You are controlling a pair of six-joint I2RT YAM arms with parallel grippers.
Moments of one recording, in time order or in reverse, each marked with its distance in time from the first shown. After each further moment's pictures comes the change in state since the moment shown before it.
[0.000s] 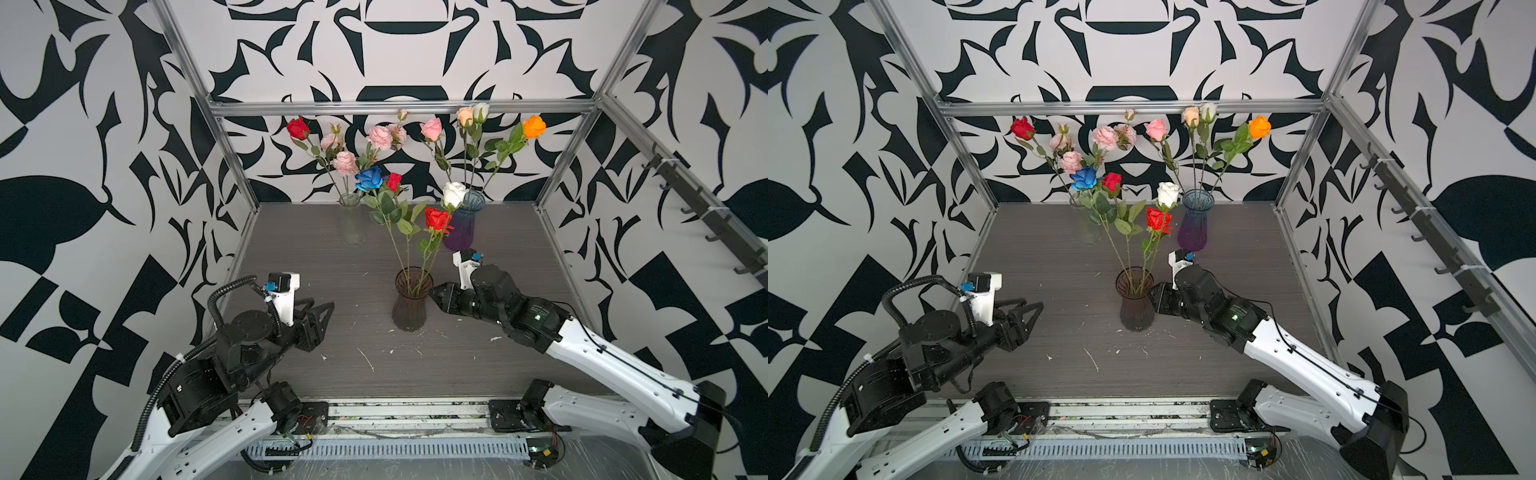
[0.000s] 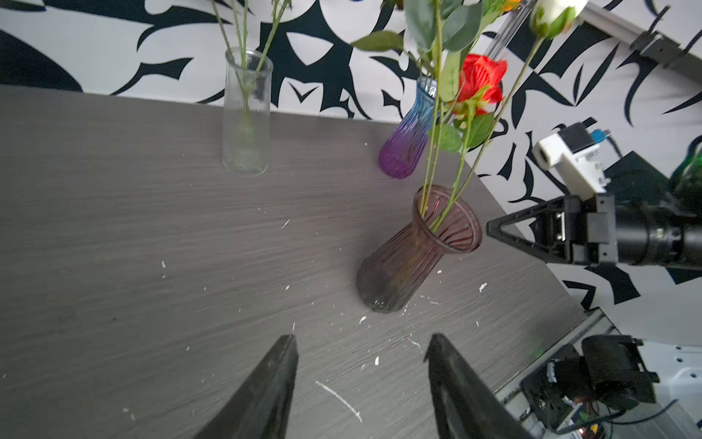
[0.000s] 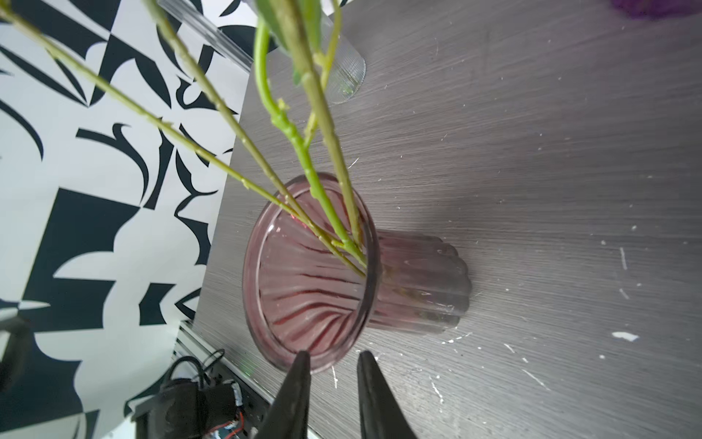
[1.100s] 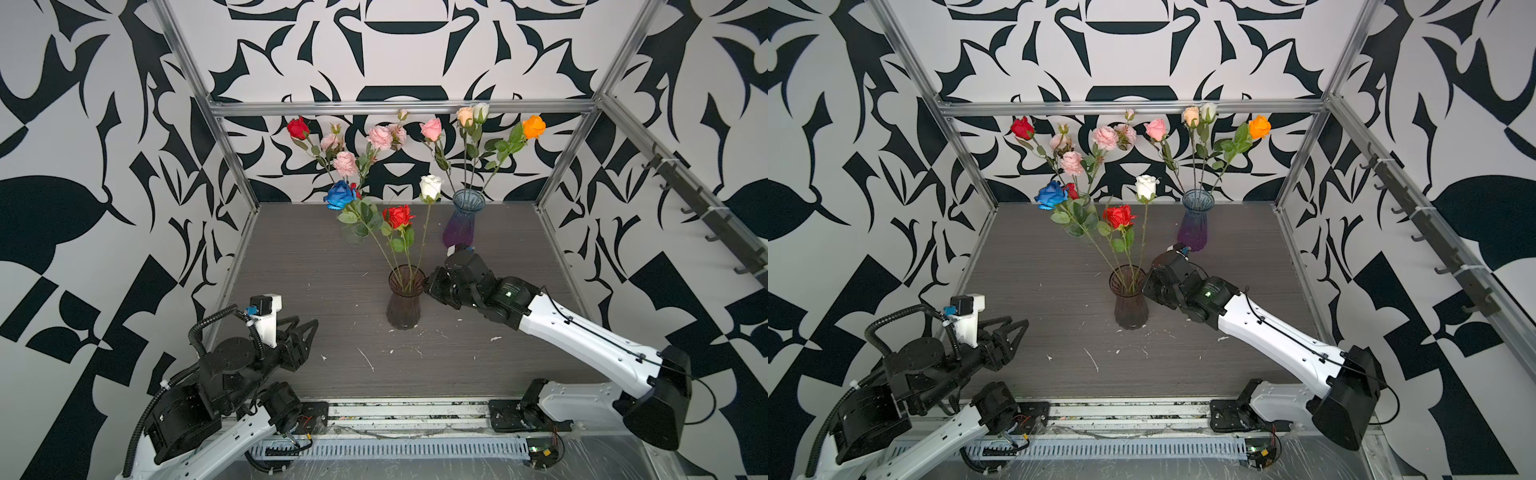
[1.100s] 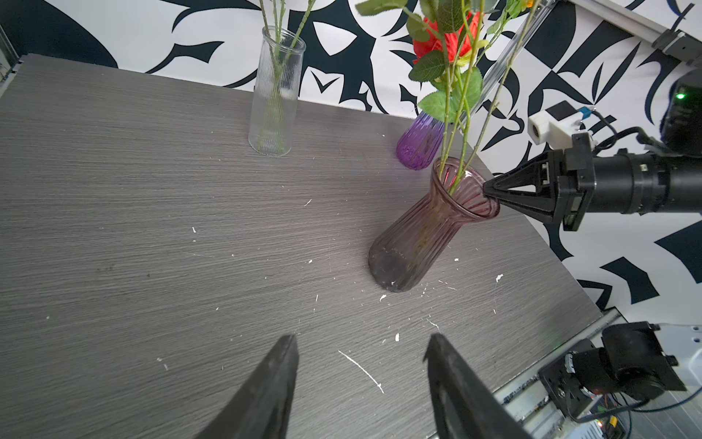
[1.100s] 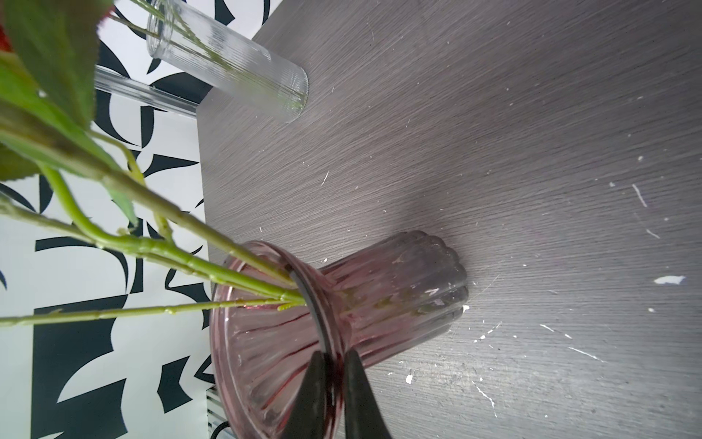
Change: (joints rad) left arm 0.000 -0.193 -0.084 -0.092 -0.033 -0.016; right arm -0.002 0.217 0.161 -0.068 0.097 0.257
